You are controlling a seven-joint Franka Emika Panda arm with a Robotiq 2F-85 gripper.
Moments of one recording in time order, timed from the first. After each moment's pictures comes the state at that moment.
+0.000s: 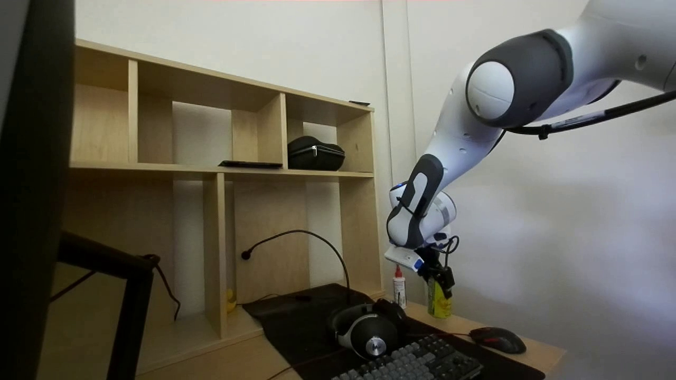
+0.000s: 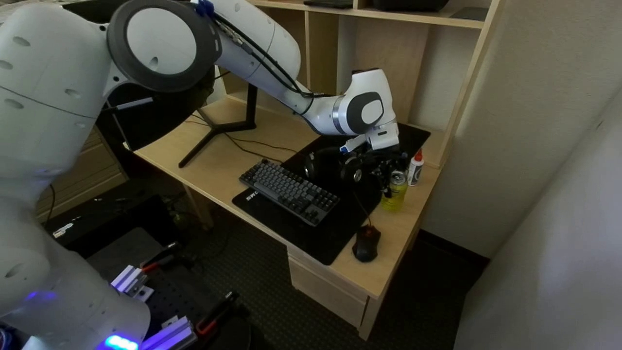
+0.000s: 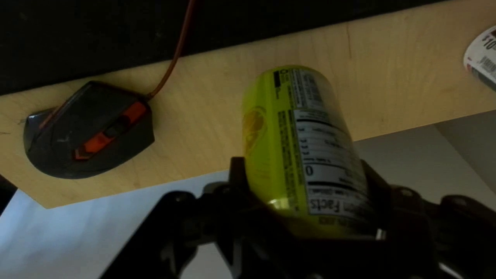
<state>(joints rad) -0.05 0.83 -0.39 -1.50 -0.19 2.41 1.61</state>
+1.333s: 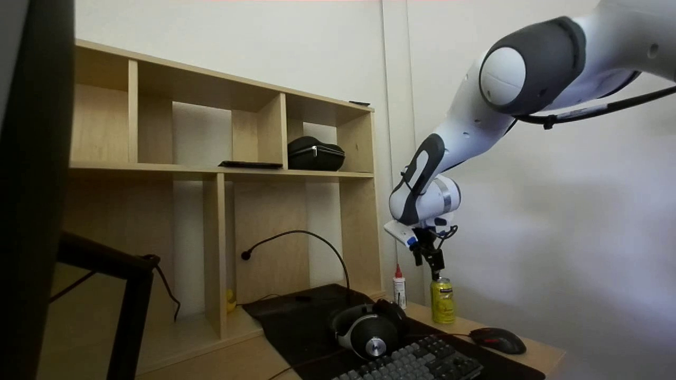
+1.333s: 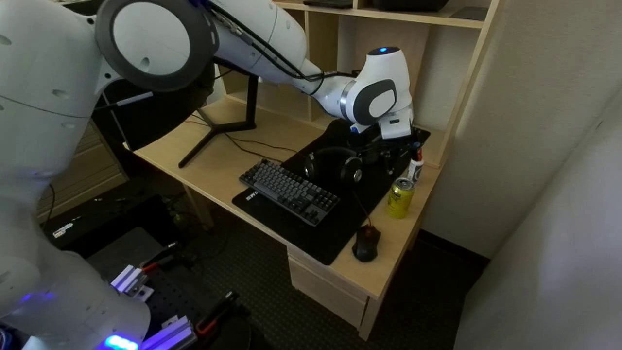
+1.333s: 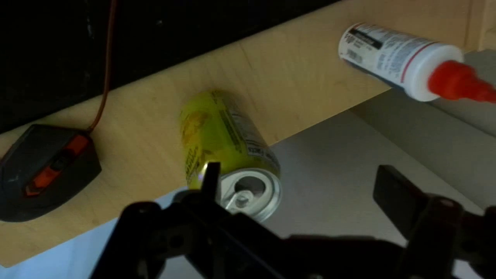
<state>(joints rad) -0.14 0.76 -0.31 -1.47 0.01 2.49 1.56</state>
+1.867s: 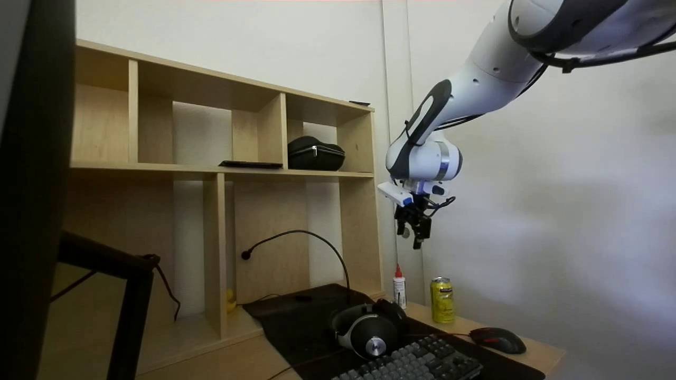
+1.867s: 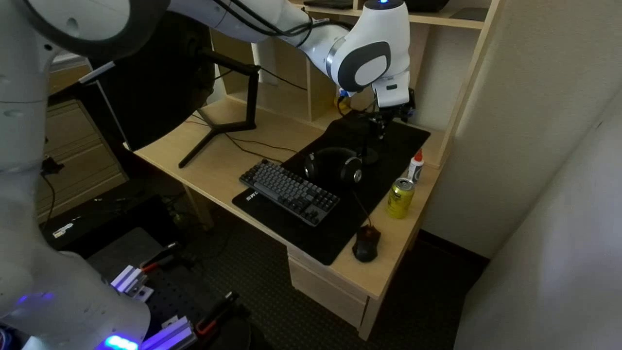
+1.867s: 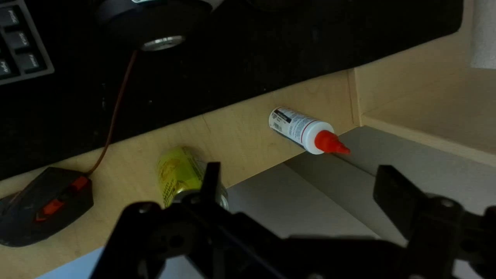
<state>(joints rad) -0.20 0.54 -0.18 -1.59 0.21 2.50 1.33</state>
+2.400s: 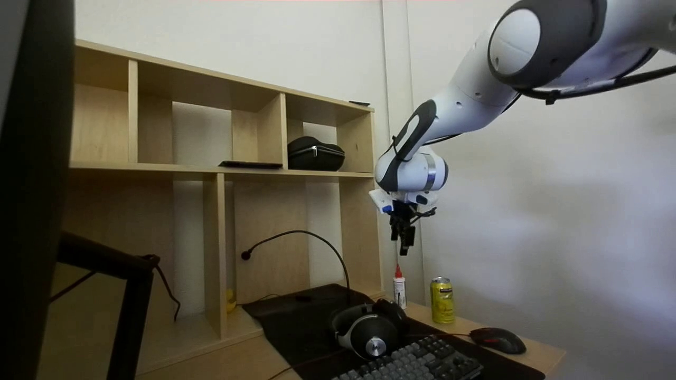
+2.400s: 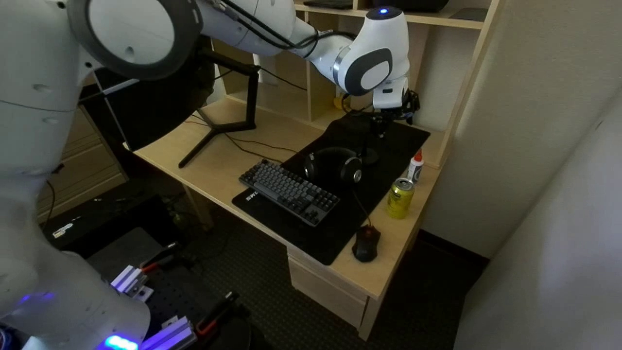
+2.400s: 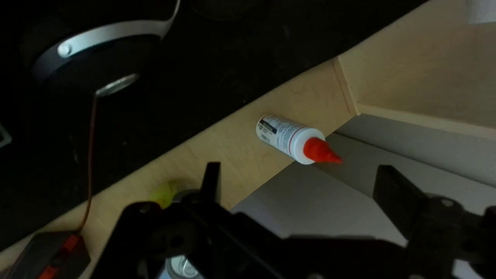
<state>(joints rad) -0.16 0.69 -0.22 -1.42 0.20 2.49 1.60</state>
